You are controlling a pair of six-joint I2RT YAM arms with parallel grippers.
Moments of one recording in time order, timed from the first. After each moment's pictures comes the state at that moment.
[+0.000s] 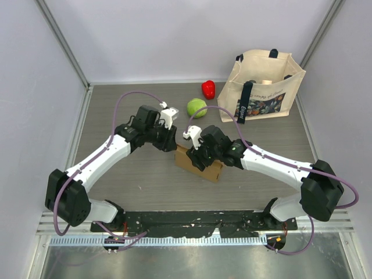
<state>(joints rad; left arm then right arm) -0.53 1.36 1.08 -0.52 0.37 -0.03 0.85 1.39 0.96 -0.36 -0.09 -0.08</state>
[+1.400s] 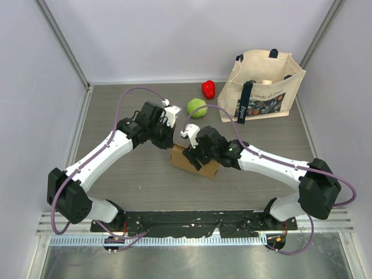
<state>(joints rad) -0.59 1.40 1.24 -0.71 0.23 -0.05 0.89 1.43 0.98 -0.33 0.03 -0.08</state>
